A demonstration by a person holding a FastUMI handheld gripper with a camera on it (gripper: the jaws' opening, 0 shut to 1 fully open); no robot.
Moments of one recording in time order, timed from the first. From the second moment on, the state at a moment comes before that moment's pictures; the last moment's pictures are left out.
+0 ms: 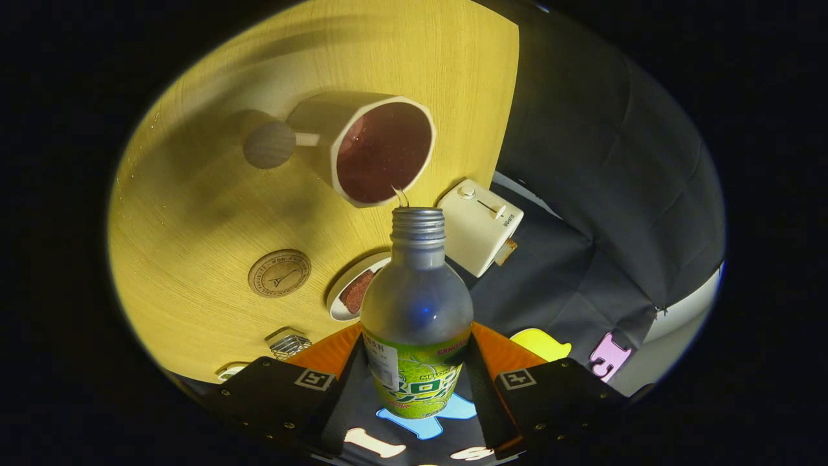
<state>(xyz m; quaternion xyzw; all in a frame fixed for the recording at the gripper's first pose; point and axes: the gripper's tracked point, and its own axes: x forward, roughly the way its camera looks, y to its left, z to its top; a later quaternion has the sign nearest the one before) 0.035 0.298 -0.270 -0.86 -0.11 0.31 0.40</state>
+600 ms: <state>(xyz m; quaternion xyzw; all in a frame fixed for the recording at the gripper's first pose) 0.034 0.300 -0.281 -0.86 -0.09 0.31 0.40</state>
